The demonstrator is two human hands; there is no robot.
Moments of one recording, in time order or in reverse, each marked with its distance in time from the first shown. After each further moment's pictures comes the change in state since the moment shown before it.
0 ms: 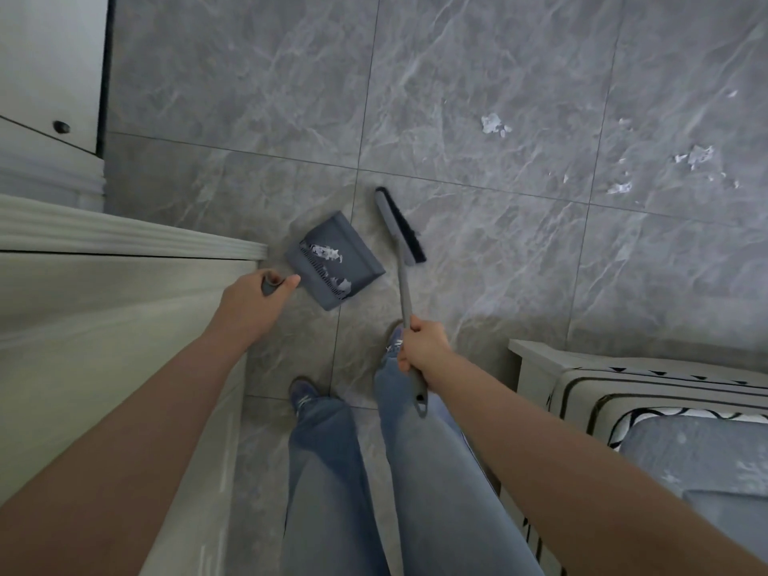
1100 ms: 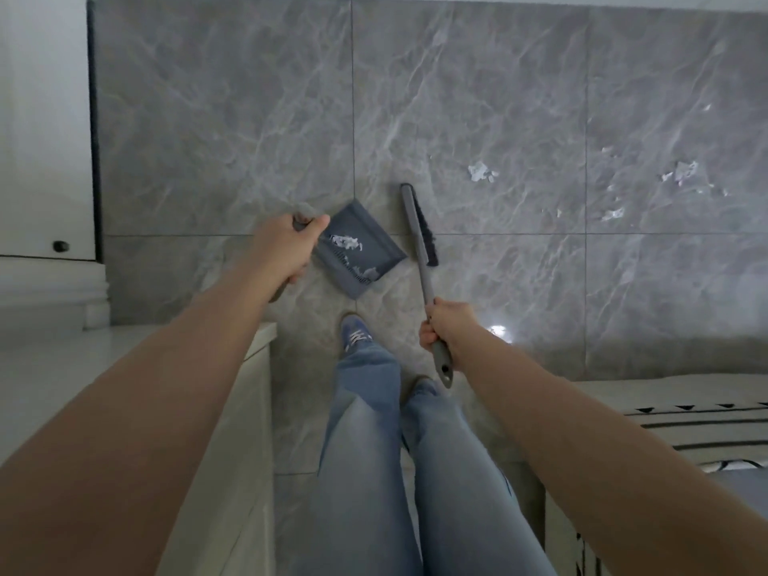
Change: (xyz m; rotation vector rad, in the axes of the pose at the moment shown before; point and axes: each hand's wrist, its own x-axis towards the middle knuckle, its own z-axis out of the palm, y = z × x) left_hand 0.184 0.207 -0.065 -0.029 -0.092 0.080; right_hand 0.045 -0.199 -0.029 0.626 0.019 0.105
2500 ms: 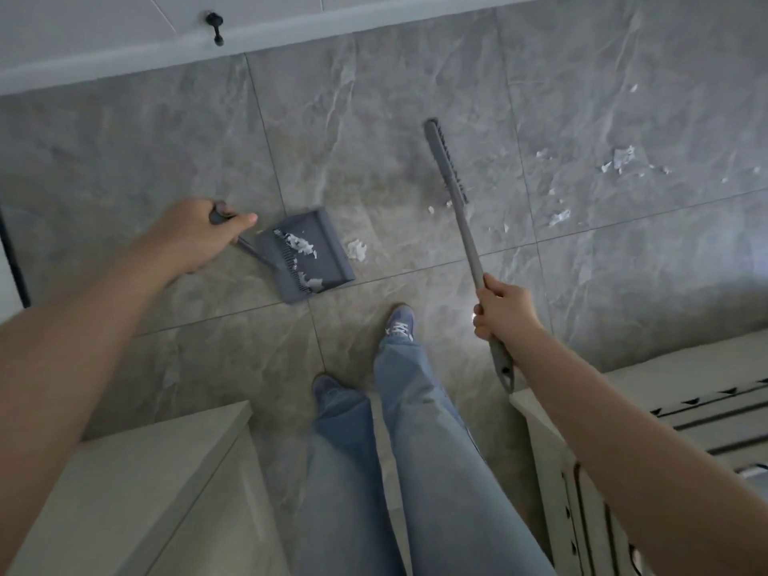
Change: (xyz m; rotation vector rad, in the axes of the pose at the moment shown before) left_hand 0.140 0.215 -0.011 0.488 -0.103 0.240; right_hand 0.027 -0.218 -0.129 -0.063 0.242 -0.257
